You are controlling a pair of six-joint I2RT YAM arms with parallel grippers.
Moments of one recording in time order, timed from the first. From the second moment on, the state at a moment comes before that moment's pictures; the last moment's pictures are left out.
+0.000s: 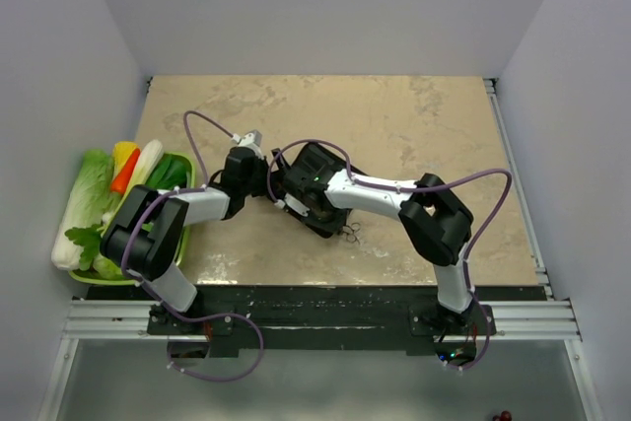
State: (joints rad) left arm -0.39 1.65 0.68 0.38 0.15 -0.68; right arm 0.95 1.98 1.43 -0.95 0.20 -0.23
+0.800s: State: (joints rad) left arm -0.37 1.66 0.68 0.42 0.13 -0.70; right arm 0.95 2.01 1.46 -0.90 0.14 -0.18
